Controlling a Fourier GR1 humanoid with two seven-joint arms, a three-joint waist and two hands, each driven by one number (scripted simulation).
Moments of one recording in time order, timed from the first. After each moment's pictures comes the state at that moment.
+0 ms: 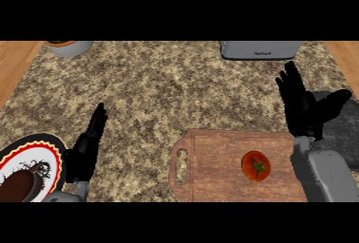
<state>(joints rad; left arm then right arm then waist) -0.05 0.27 -0.28 -1.44 0.13 0.34 -0.08 -0.31 -0.21 0.03 -1.40 -0.22 -0.25 0.10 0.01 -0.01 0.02</state>
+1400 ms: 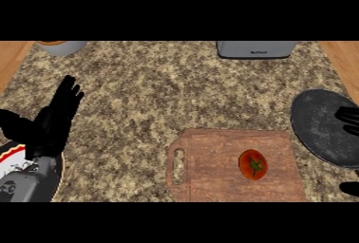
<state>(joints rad) -0.16 0.35 -0.09 -1.56 0.30 0.24 0.17 0.05 -0.75 -0.11 -1.73 0.21 0.24 -0.74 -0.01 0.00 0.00</state>
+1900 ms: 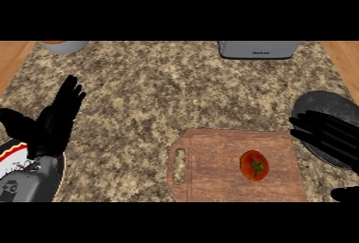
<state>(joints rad) -0.16 0.34 -0.09 -1.56 0.29 0.23 0.18 0.02 -0.81 0.08 -1.95 0.54 0.28 -0.41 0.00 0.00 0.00</state>
